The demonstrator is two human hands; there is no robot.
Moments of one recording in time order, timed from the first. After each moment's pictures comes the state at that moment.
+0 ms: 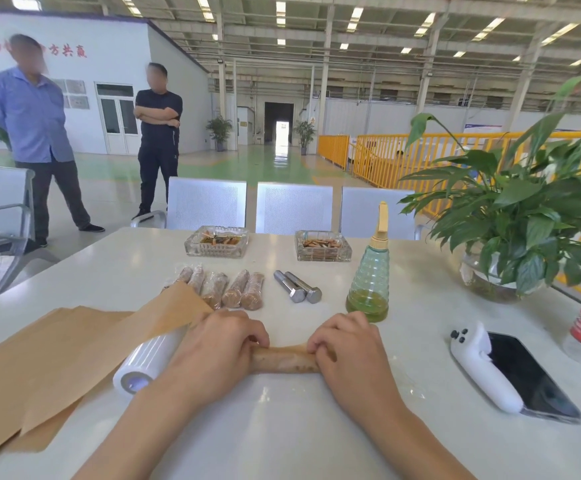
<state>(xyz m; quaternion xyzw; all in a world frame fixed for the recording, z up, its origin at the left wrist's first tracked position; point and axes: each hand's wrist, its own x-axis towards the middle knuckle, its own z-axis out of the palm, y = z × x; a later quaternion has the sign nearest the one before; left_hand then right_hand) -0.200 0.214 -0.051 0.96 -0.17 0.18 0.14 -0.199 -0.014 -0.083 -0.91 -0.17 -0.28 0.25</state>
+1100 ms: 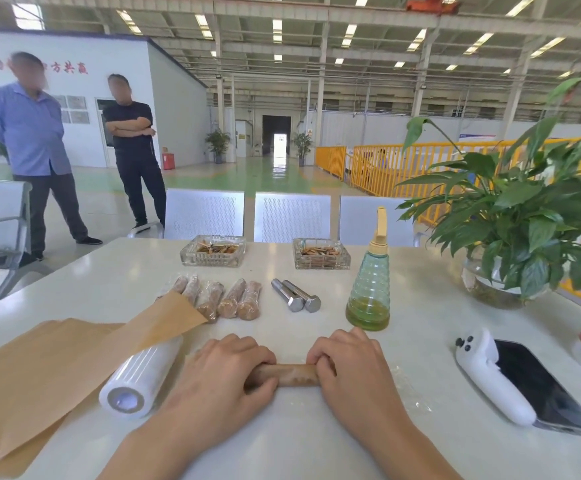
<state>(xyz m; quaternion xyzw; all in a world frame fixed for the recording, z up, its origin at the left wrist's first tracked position) -0.214 0.201 -0.073 0.94 -0.22 0.20 0.15 -0.203 -0.016 -0.082 -0.94 -0.13 -0.21 0.21</state>
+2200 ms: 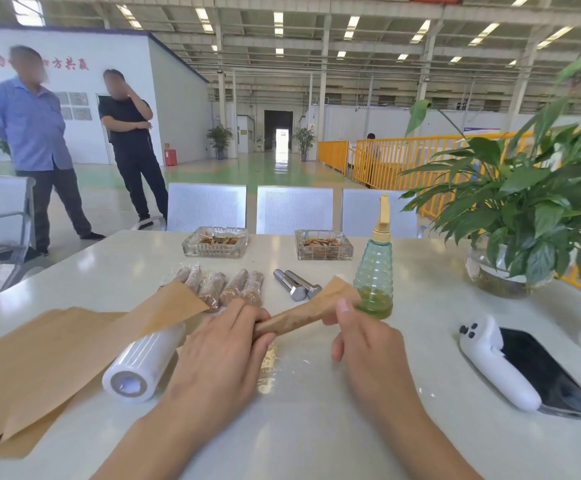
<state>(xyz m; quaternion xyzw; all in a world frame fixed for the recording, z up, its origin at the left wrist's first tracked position) -0.232 0.194 -0.061 0.91 -0.19 0.33 0.16 -0.215 -0.019 -0.071 -0.80 -0.07 -0.24 0.54</state>
